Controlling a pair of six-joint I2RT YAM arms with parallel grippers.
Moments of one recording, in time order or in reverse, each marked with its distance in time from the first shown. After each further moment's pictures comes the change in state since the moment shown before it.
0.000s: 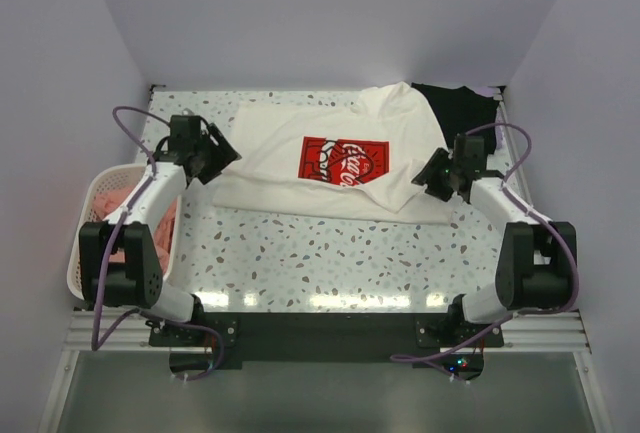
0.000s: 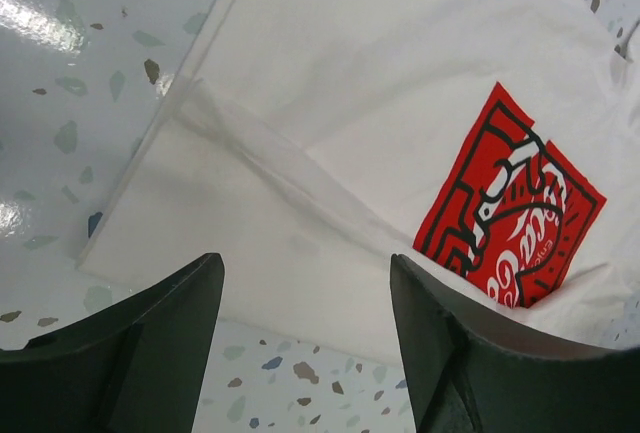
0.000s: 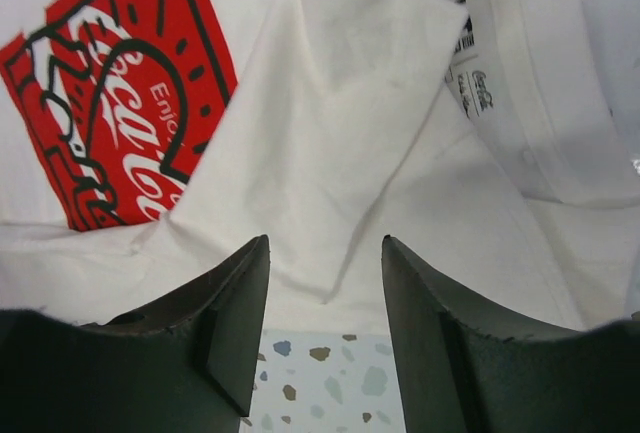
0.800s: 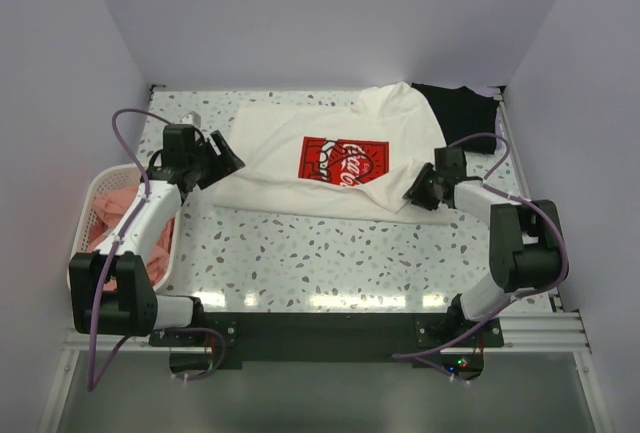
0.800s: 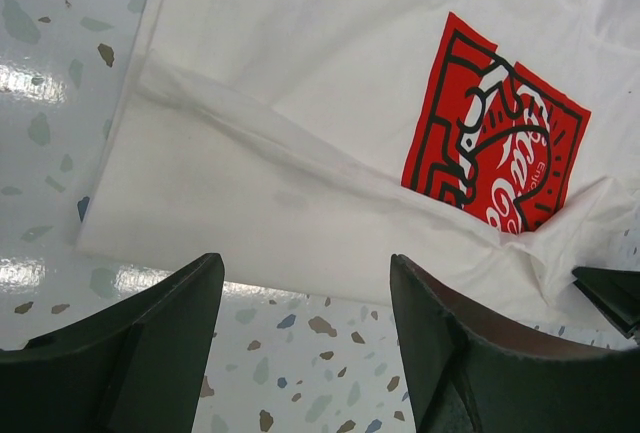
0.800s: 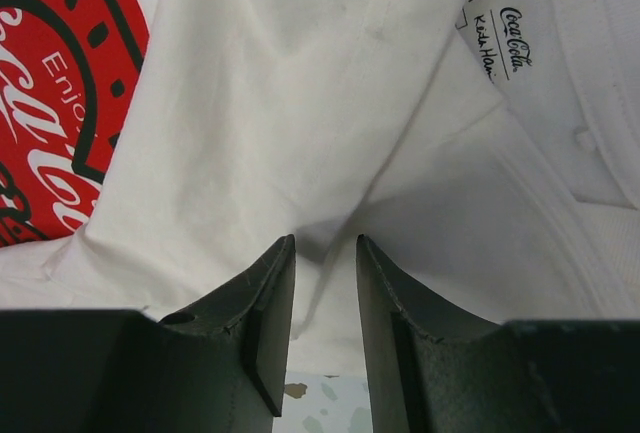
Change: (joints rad) left arm -0.002 -0.172 -0.116 0.024 0.138 0.175; right arm 0.104 0.120 -0.096 0.117 0.073 0.051
